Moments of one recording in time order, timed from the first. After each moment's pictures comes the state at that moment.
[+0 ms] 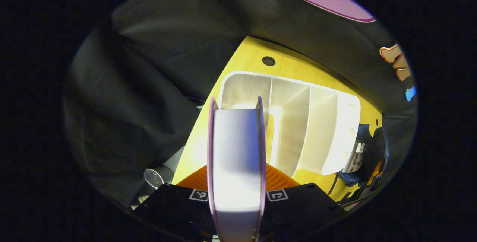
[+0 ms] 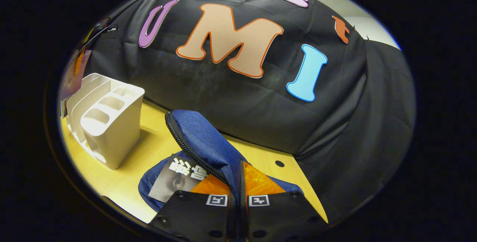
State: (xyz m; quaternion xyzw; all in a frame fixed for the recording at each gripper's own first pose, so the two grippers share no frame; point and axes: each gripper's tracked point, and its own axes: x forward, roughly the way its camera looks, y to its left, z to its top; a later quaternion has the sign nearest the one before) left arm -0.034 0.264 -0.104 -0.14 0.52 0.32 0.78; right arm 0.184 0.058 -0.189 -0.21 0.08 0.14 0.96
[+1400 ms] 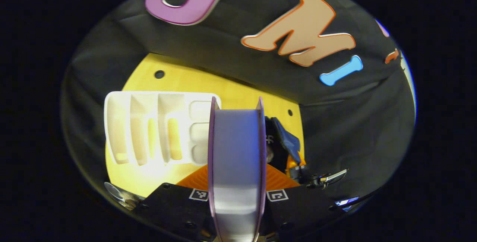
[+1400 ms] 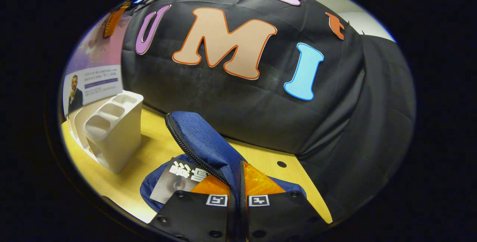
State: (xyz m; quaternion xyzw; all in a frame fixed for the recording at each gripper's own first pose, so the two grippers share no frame) left arm 0.102 -0.004 -0.043 -0.22 0.45 0.03 0.86; right arm 0.187 0.052 -0.183 -0.18 0.08 0.14 0.97
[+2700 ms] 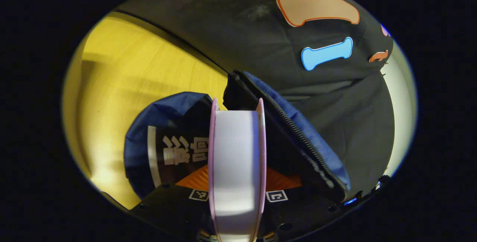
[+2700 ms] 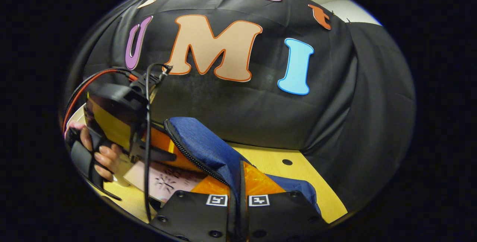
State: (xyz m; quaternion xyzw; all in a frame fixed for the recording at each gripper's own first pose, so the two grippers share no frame) left arm 0.235 -0.189 -0.273 -0.37 0.37 -0.14 0.84; right arm 0.192 0.051 -0.179 -0.12 0.08 0.15 0.98
